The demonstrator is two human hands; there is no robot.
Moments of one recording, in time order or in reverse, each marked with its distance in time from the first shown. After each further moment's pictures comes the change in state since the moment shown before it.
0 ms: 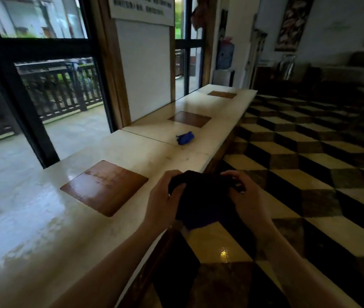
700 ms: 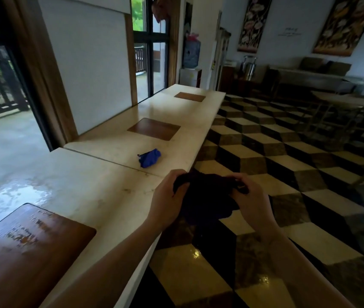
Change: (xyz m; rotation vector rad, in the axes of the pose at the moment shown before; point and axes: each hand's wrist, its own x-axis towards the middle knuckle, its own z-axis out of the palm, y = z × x) left_hand 0.251 -0.094 0.148 -0.163 -0.198 0.019; right_hand 0.238 0.098 -0.049 -0.027 0.119 0.146
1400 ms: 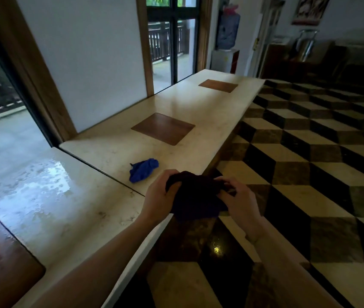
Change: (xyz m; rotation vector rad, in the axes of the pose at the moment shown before) left_hand 0.218 -0.107 0.118 0.218 0.085 -0.235; right_hand 0.279 0.136 -0.029 -0.014 -0.233 0.051
